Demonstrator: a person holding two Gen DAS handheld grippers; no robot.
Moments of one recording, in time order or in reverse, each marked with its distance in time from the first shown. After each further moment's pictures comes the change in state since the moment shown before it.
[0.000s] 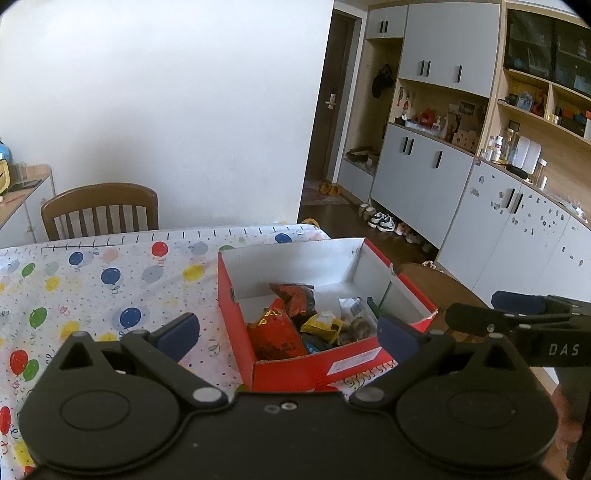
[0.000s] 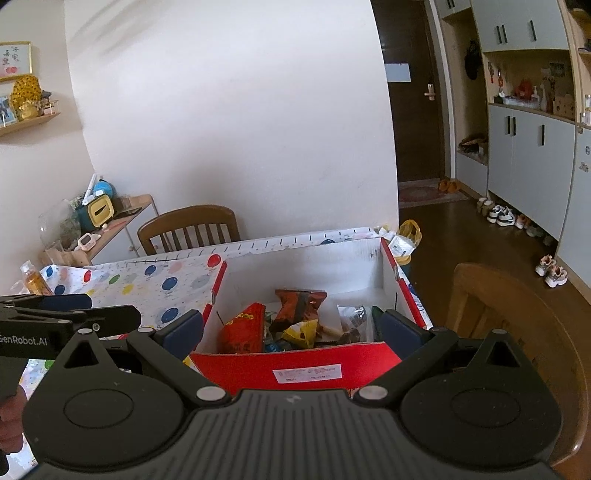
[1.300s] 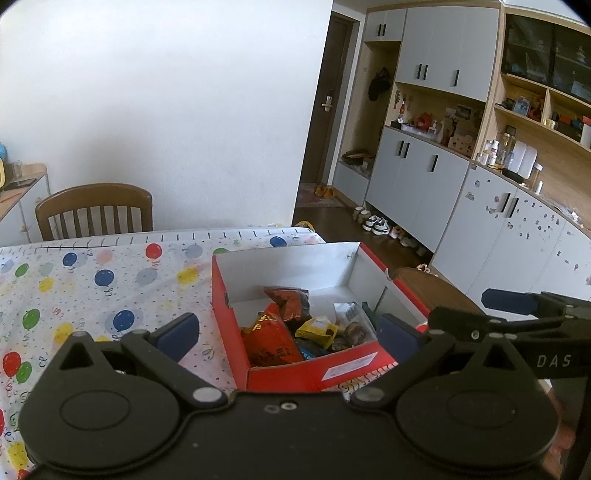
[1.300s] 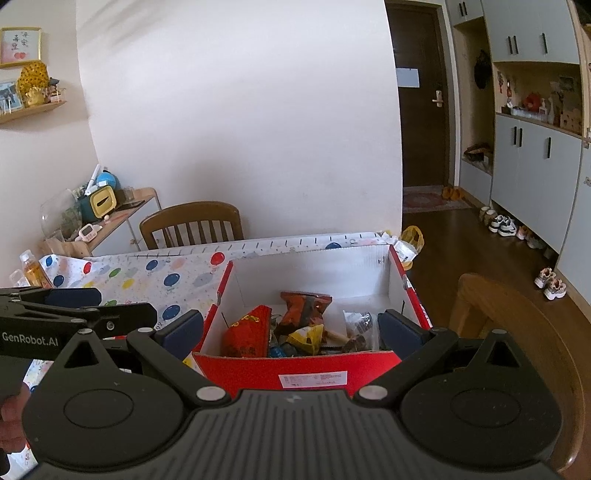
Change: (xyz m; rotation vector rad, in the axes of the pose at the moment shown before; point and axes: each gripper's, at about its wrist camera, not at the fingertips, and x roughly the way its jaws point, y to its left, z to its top) left arm 0.002 0.003 0.003 -0.007 -0.005 -0.023; right arm 0.005 0.012 0.006 -0.038 0.010 -0.006
